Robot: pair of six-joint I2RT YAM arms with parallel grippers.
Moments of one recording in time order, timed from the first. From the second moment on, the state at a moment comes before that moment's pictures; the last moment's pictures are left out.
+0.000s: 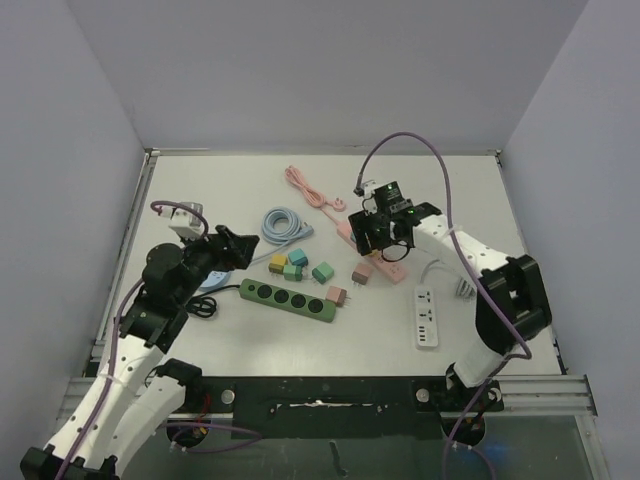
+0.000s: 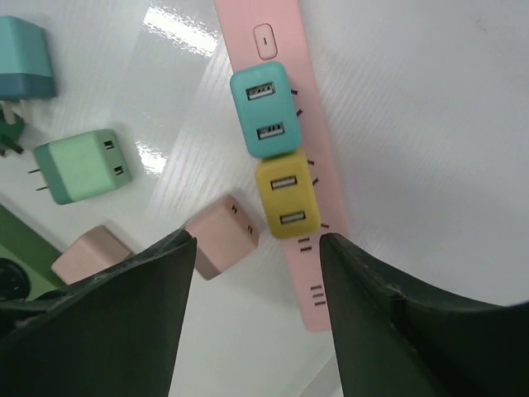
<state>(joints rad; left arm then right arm) -0.35 0.63 0.62 -0.08 0.05 -0.46 0.46 1.72 1.26 -0.56 -0.05 -0.01</state>
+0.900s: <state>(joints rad) -0.89 1.88 1.33 -0.21 -0.06 -0.56 0.37 0.70 0.47 -0.39 0.28 0.79</state>
